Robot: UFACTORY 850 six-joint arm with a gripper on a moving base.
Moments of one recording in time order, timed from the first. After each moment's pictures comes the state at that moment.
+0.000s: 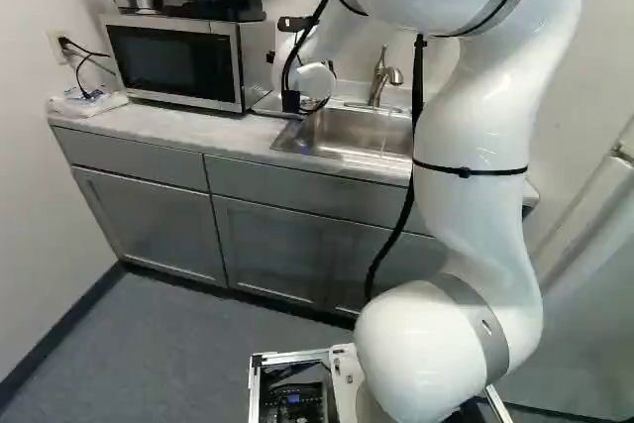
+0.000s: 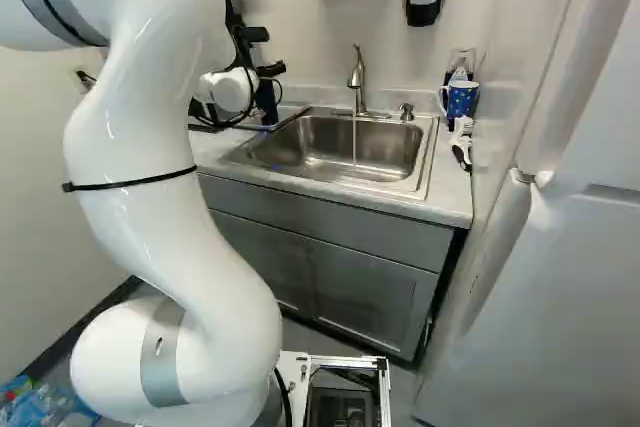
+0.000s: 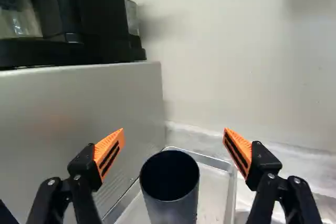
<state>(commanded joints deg) 12.4 -19.8 -66.4 6.3 47.5 -3.0</state>
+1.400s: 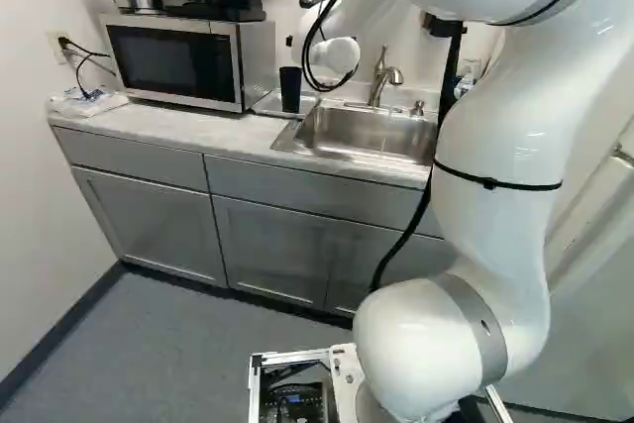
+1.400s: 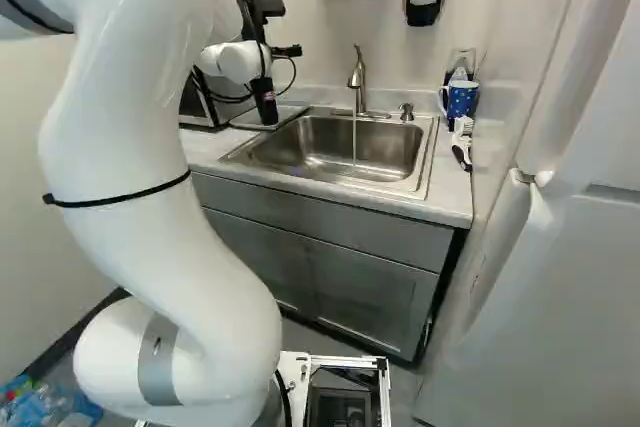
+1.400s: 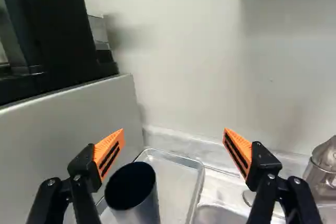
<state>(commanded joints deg) 6.7 -13.1 -67.3 6.3 35.1 -3.0</state>
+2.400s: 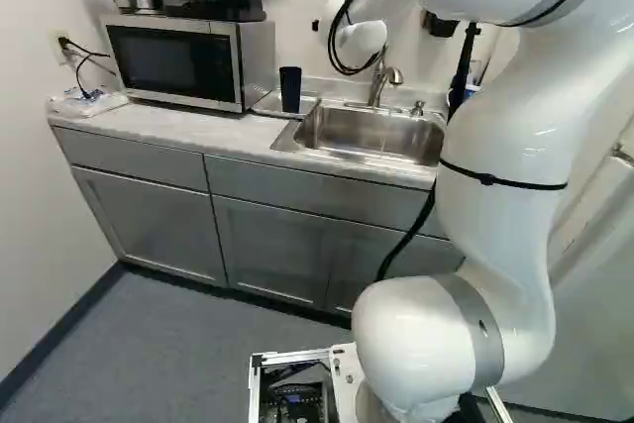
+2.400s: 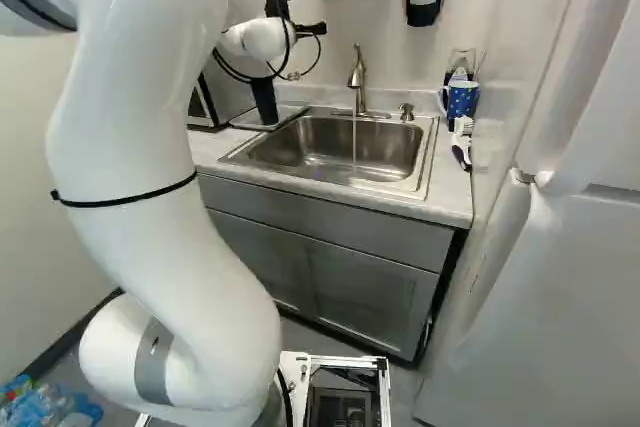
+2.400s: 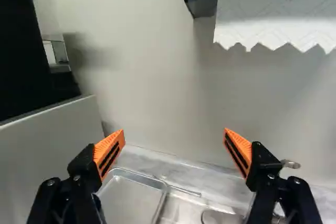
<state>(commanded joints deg) -0.6 -13.3 -73.4 1.9 32.1 -3.0</state>
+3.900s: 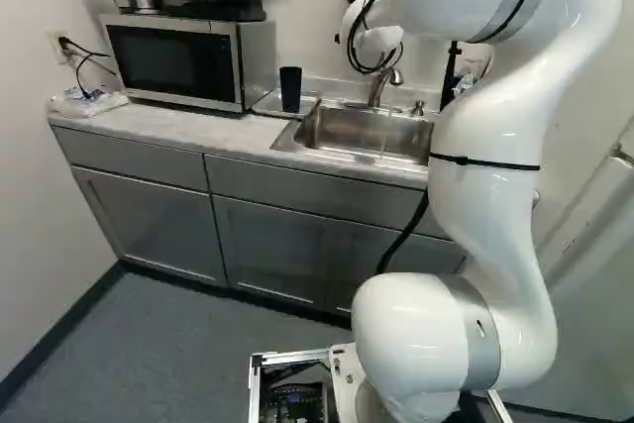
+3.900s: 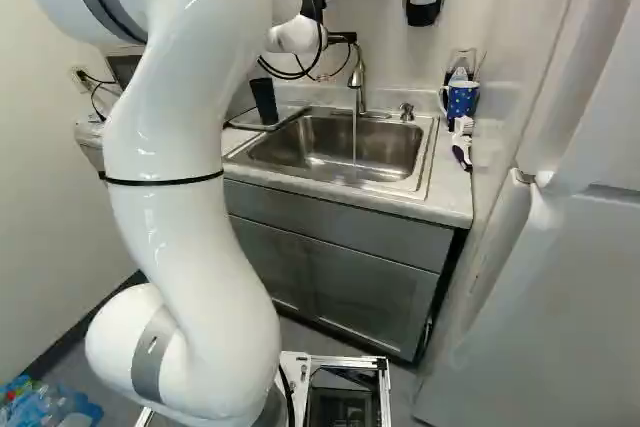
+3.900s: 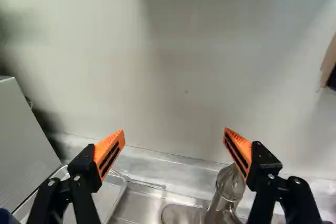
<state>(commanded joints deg) -7.2 -22.3 -84.0 1.3 21.8 -3.0</state>
